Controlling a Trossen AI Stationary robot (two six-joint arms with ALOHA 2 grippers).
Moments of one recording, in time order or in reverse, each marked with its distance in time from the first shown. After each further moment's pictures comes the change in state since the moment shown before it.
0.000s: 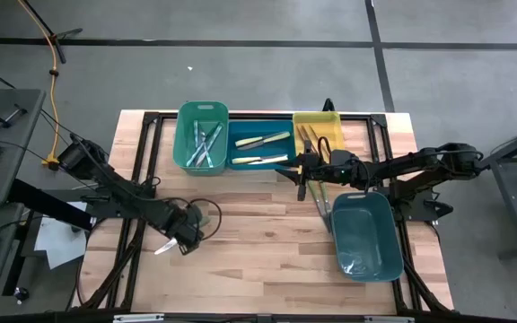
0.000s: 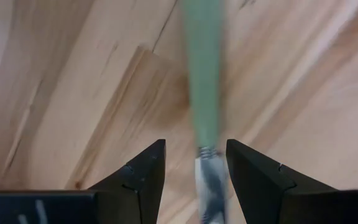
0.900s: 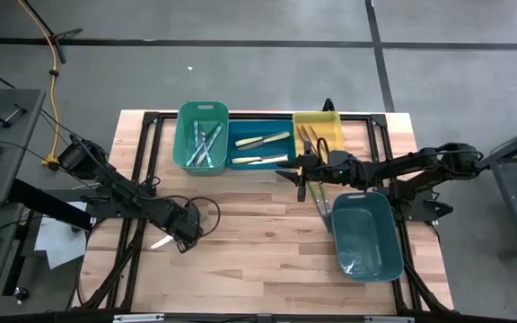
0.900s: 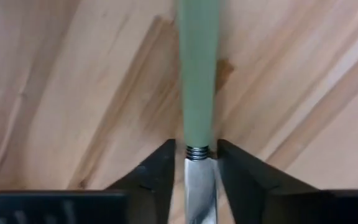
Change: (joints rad) left arm 0.030 0.000 -0.075 0.050 0.058 0.027; right arm 0.000 0.000 0.000 -0.054 0.000 0.000
